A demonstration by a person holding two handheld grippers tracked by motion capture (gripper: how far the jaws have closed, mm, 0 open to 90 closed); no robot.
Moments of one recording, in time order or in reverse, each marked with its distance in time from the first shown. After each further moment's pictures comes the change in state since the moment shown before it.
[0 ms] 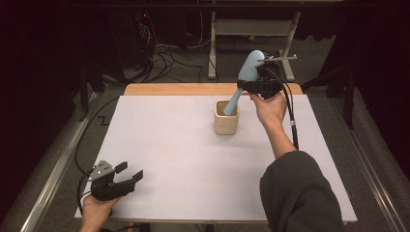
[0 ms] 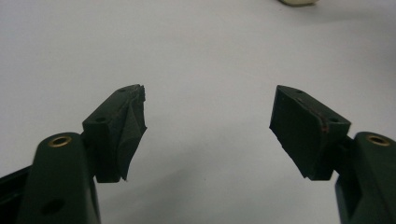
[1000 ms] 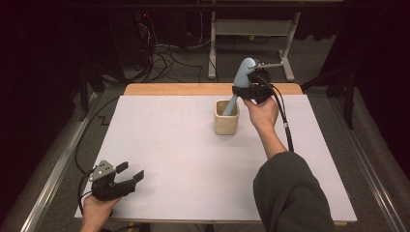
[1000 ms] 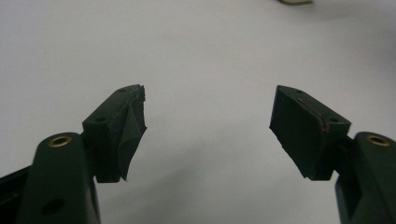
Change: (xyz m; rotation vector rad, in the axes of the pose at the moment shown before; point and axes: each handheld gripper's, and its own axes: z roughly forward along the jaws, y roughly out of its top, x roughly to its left) left arm -0.001 0.001 0.001 0.005 -0.004 0.008; right arm 0.005 -0.015 0.028 0.043 -0.044 -0.029
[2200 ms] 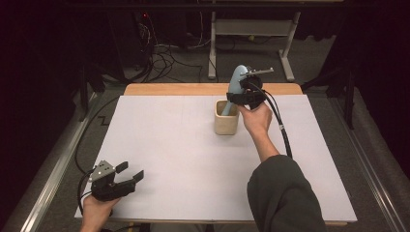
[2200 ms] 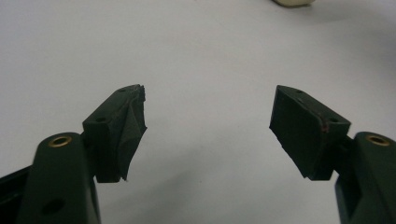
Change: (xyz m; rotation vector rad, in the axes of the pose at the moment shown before) left arm -0.001 0.000 -0.001 -0.010 -0.003 0.003; right arm 0.011 -0.013 0.020 0.043 -0.003 -0.020
